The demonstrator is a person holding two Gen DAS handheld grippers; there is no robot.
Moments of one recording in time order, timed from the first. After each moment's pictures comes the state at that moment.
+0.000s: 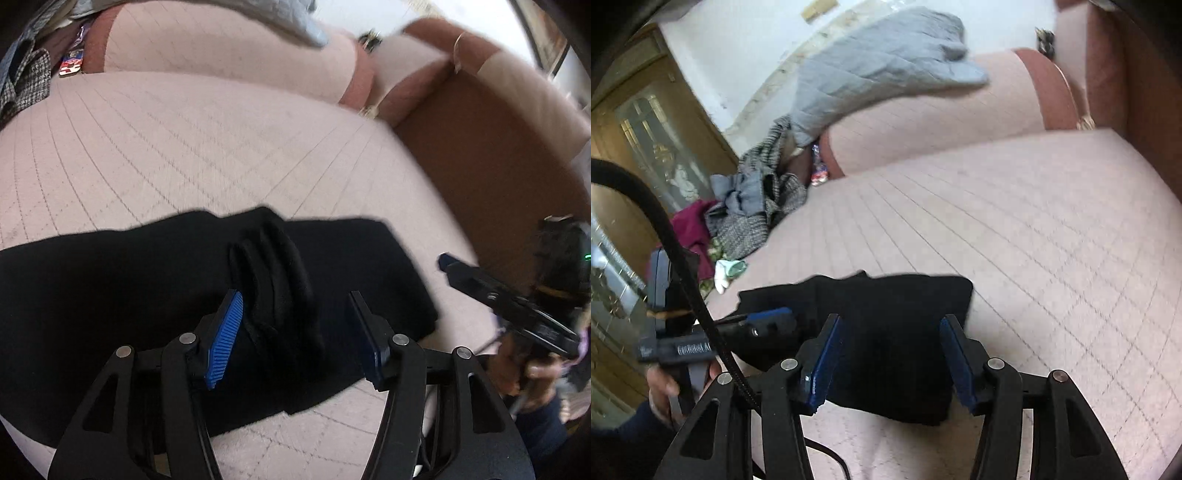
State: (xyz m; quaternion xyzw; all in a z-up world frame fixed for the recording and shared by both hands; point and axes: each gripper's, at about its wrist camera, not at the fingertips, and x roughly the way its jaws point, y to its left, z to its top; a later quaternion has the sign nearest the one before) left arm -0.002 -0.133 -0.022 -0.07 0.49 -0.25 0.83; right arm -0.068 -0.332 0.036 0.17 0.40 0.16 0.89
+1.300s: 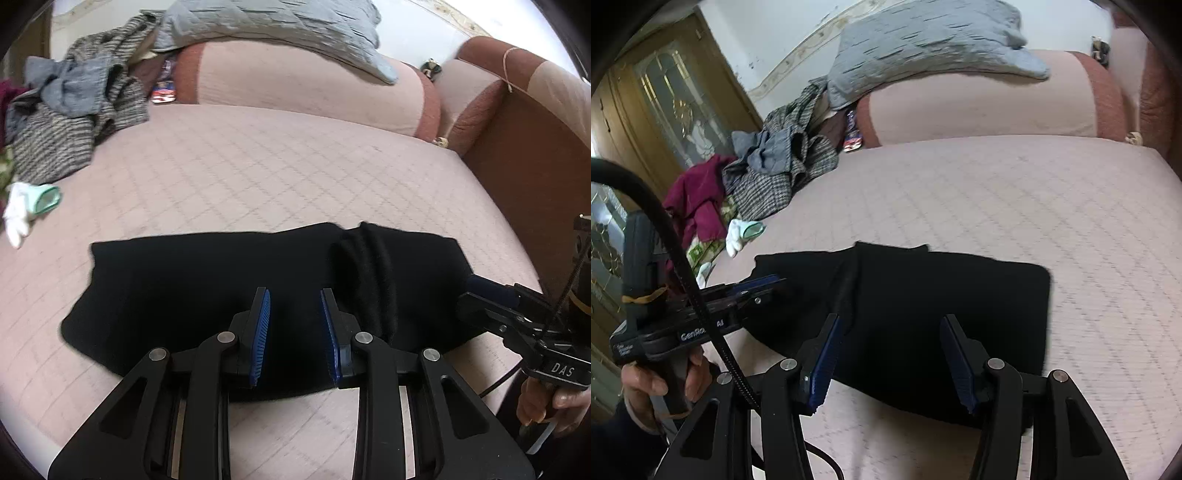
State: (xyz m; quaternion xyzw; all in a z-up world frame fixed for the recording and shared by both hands) left arm -0.041 -0.067 0.006 -0.03 0.44 -0.11 0.89; right arm -0.068 -0.265 0.025 0.11 0.42 0.21 0.88
